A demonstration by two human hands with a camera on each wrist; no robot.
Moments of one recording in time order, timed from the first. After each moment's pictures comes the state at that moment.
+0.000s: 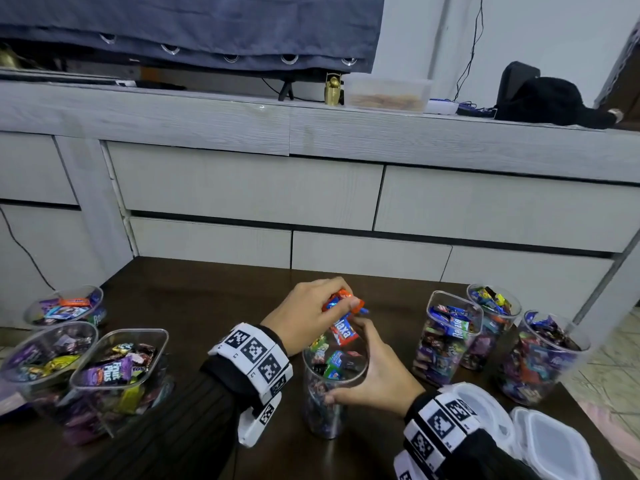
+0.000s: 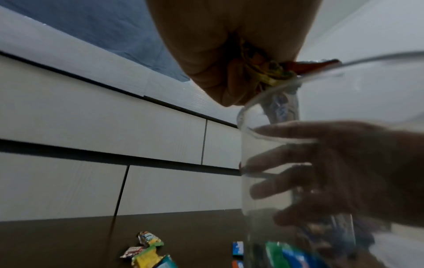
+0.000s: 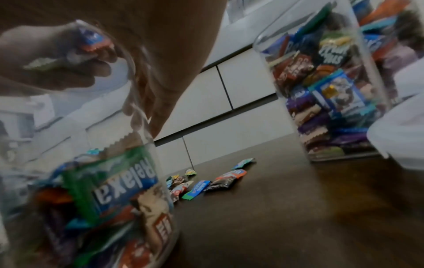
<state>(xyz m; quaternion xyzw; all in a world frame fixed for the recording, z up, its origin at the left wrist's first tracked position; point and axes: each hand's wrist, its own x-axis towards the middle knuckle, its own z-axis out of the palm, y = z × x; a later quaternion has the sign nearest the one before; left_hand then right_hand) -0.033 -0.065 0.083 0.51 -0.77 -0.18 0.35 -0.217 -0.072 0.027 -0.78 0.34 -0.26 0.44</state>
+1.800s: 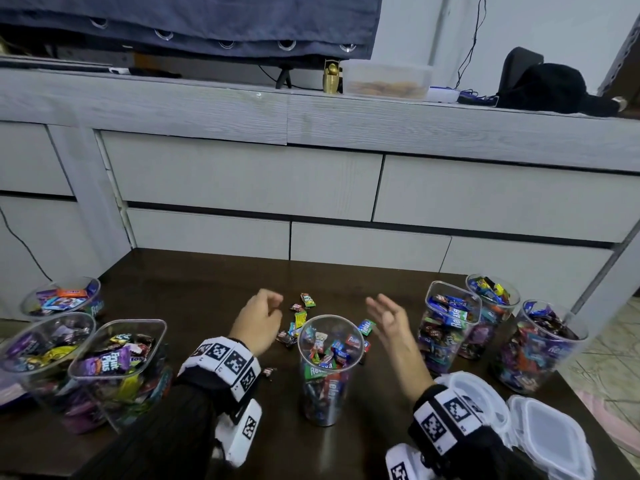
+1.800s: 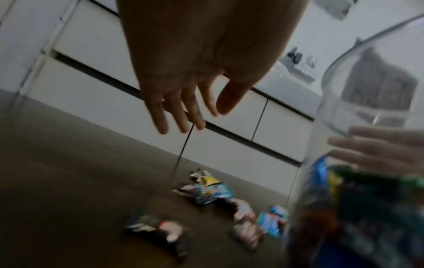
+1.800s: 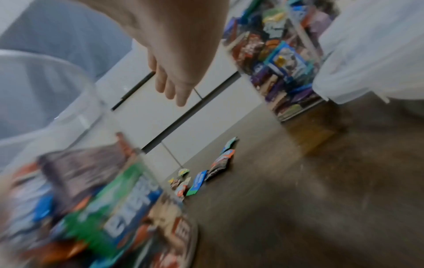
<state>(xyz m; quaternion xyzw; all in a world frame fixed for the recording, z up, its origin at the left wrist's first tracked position) 0.015 -0.070 0.019 0.72 -0.54 -0.24 0.37 -0.228 -0.079 0.016 -0.63 0.39 -0.44 0.51</state>
